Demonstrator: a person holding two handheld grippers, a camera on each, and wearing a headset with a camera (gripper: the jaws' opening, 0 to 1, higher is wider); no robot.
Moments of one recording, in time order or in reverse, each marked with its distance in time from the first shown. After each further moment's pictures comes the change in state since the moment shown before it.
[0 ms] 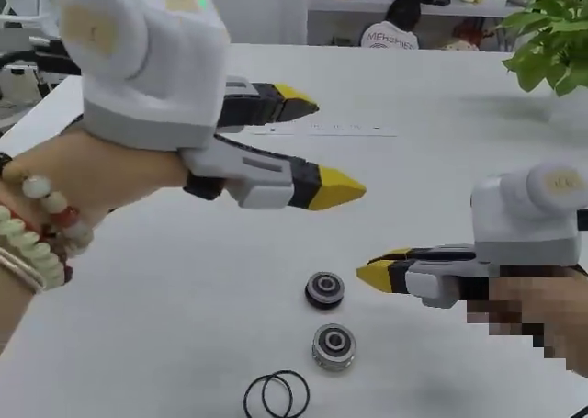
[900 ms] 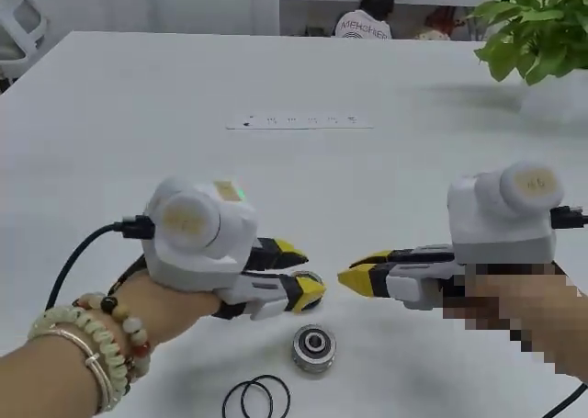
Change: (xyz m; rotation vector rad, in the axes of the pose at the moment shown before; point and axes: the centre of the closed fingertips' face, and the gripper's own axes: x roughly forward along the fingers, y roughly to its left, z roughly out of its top) left arm 0.047 -0.045 -0.139 -0.219 0.202 -0.041; right arm 0.001 -0.006 -0.008 0.004 0.025 -0.007
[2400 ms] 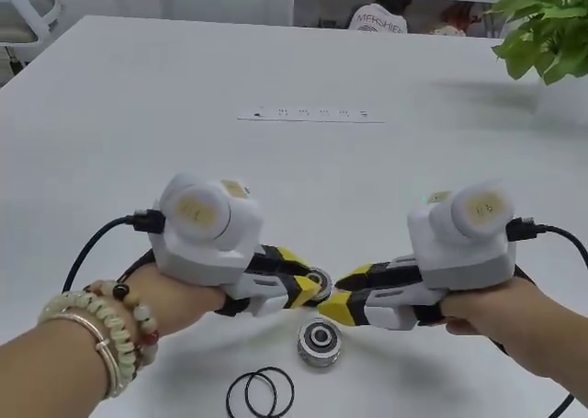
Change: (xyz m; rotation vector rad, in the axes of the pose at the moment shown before) left arm -0.001 0.006 -0.018 -0.098 0.042 0.003; right arm 0.035 0.011 -0.027 -0.185 0.126 0.063
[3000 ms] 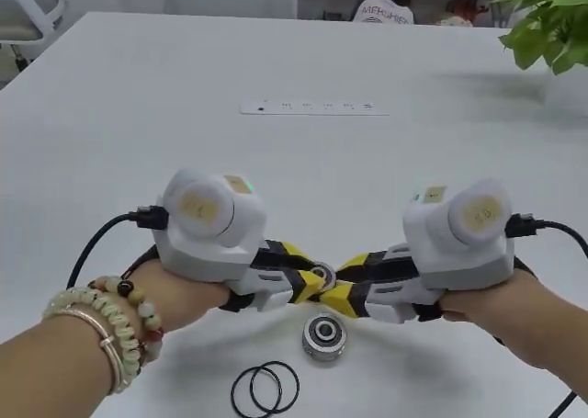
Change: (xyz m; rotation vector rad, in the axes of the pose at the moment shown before) left arm 0.000 0.000 0.001 0.008 0.003 0.007; right arm 0.002 0.000 0.001 -0.170 0.014 -0.004
